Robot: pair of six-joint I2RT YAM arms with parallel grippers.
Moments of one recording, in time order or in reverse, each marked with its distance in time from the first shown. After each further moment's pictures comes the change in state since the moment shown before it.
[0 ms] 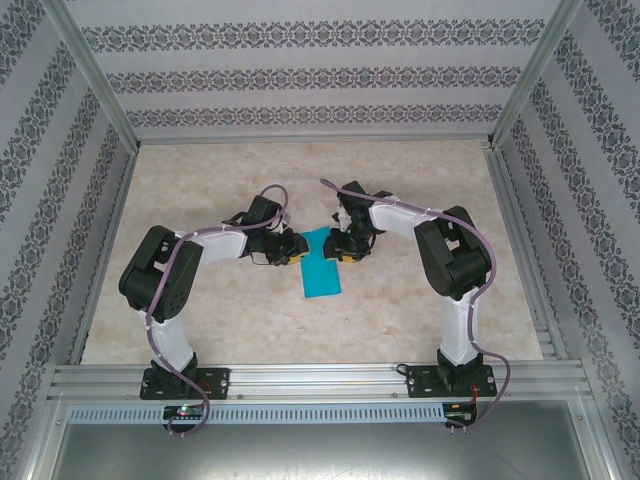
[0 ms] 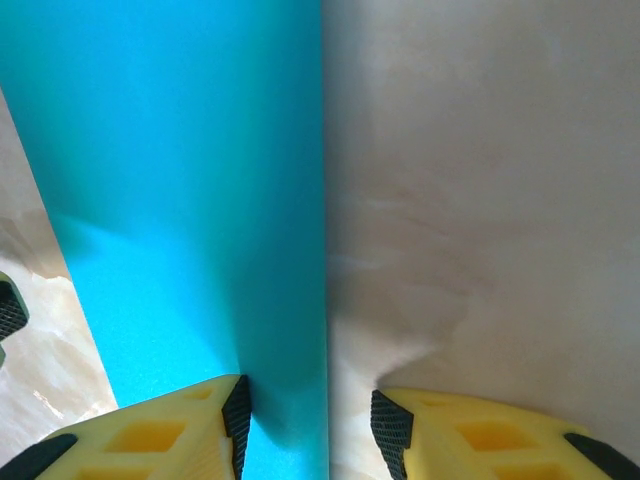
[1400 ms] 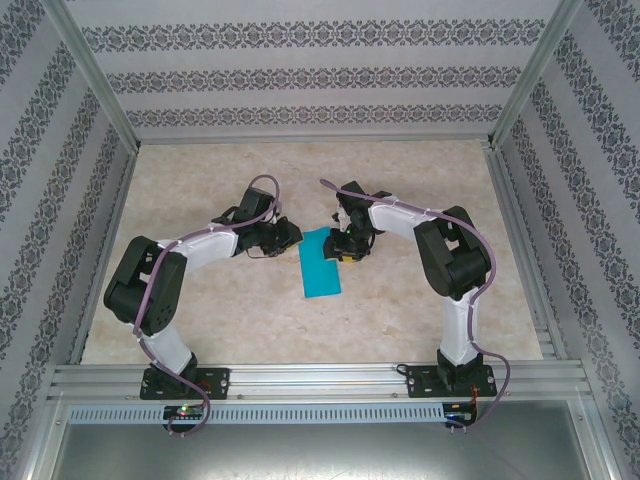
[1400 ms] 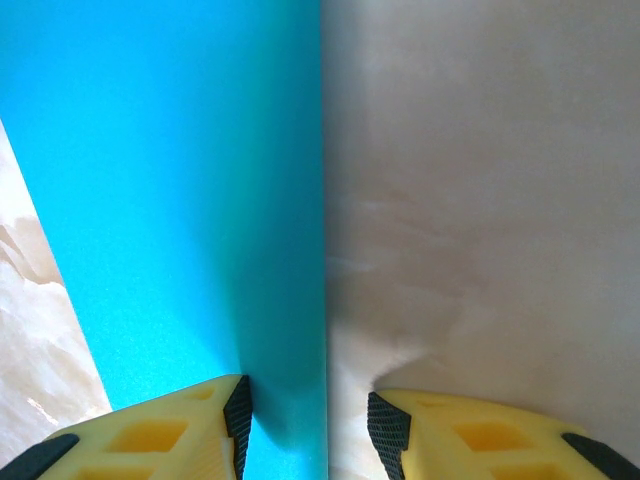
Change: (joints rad) left arm 0.019 -0.113 -0.010 -0.012 -0.106 -0.020; right arm 0.003 0.003 0.002 -0.002 0.015 0.011
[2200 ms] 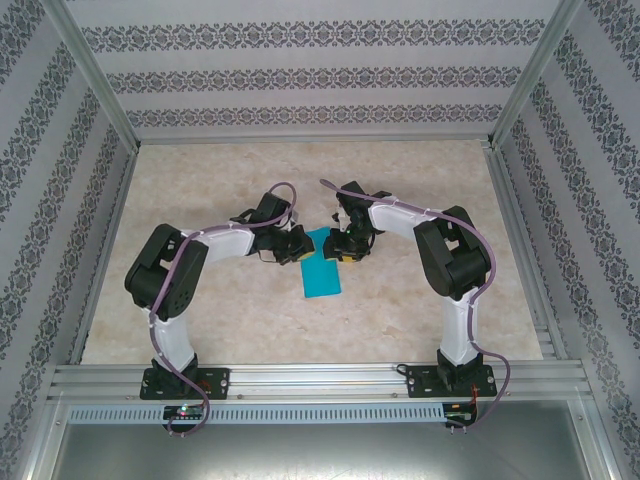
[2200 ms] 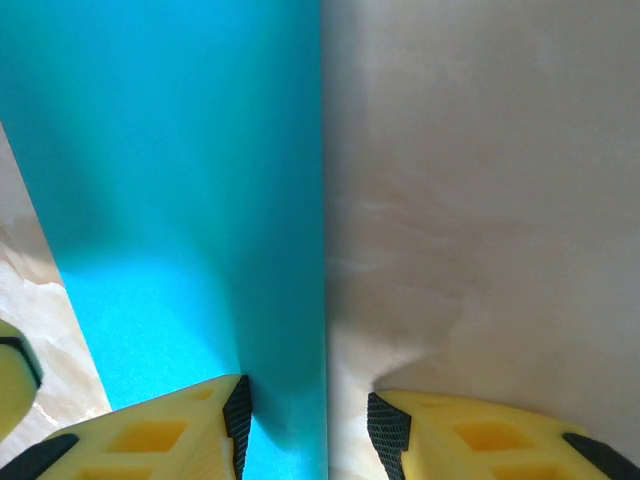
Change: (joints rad) left arm -0.060 0.145 0.074 -0.015 0.093 0.002; right arm 0.000 0.002 0.000 0.000 0.000 0.000
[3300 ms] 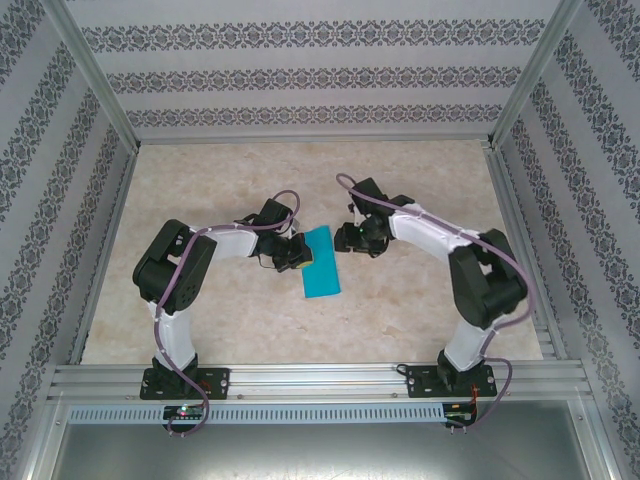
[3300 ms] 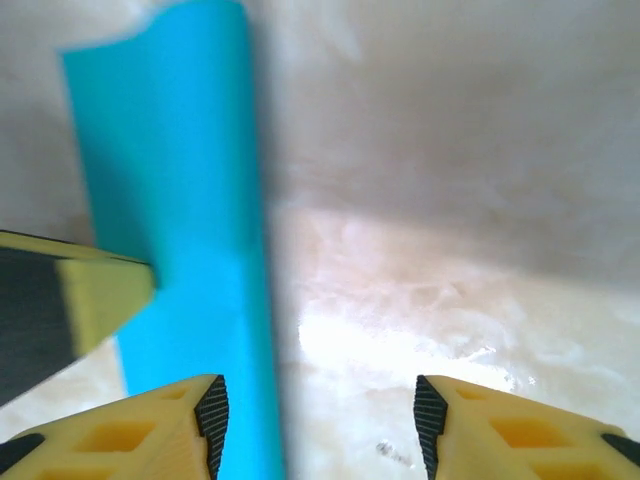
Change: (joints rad) left arm 0.000 0.063 -0.014 -0.024 0.010 0.064; right arm 0.013 -0.327 -0.142 0.054 0.172 0.071
